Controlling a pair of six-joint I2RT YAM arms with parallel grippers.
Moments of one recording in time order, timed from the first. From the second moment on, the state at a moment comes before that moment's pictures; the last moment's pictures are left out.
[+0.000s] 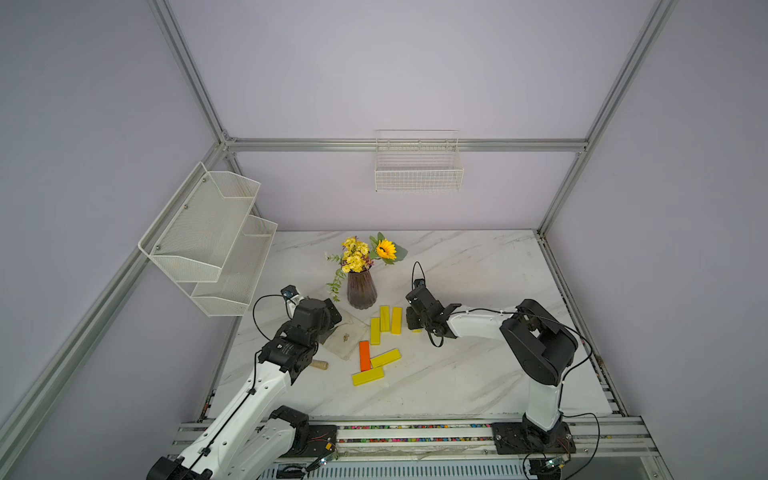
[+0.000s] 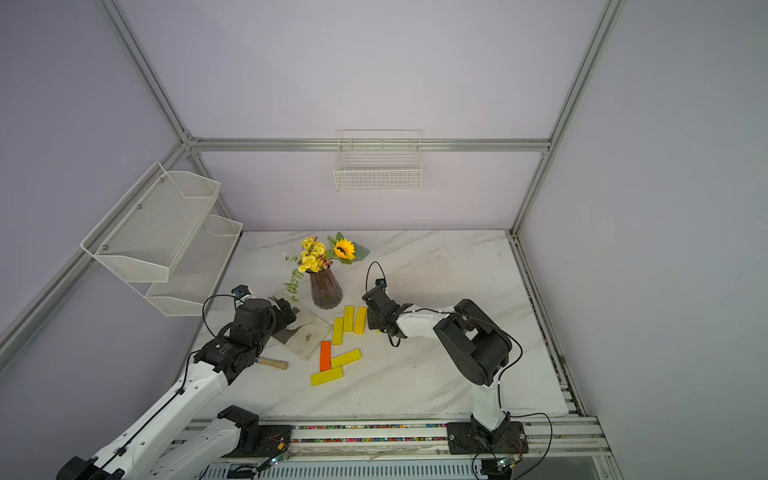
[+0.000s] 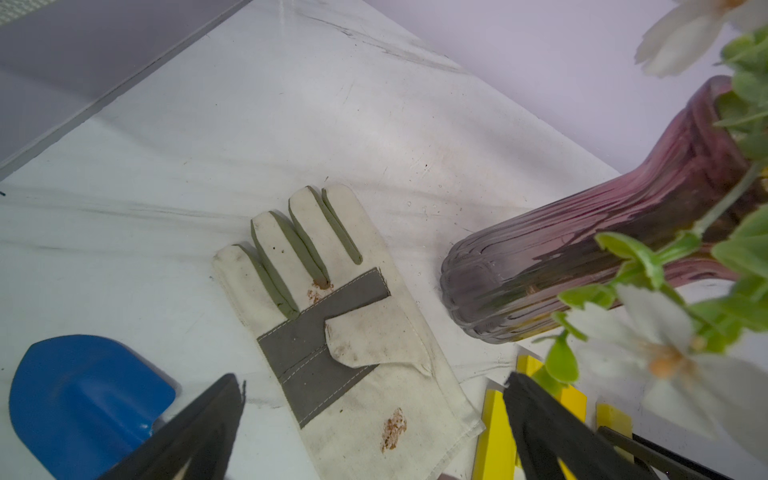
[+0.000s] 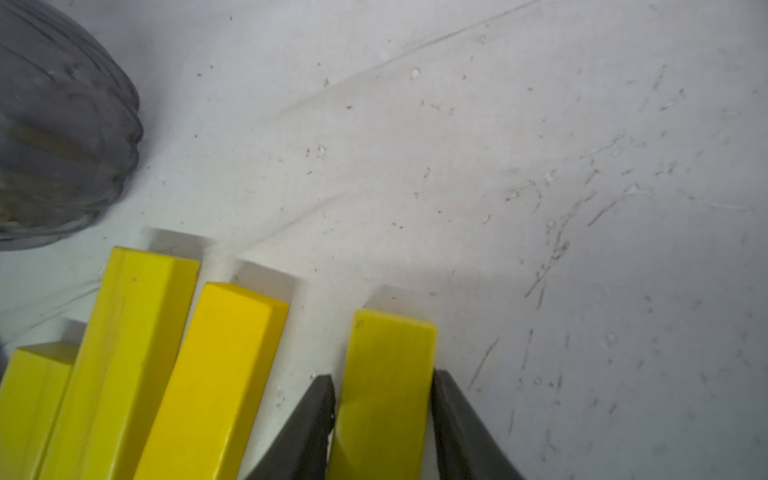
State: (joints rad) left arm -0.33 0.88 0.64 -0.45 -0.42 -0.72; right arm 0.75 1.92 1.07 -0.08 0.24 0.52
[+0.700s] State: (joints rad) left arm -0.33 0.85 0.62 -0.45 -0.44 -0.72; right arm 0.75 1.95 1.16 -0.21 0.30 0.67
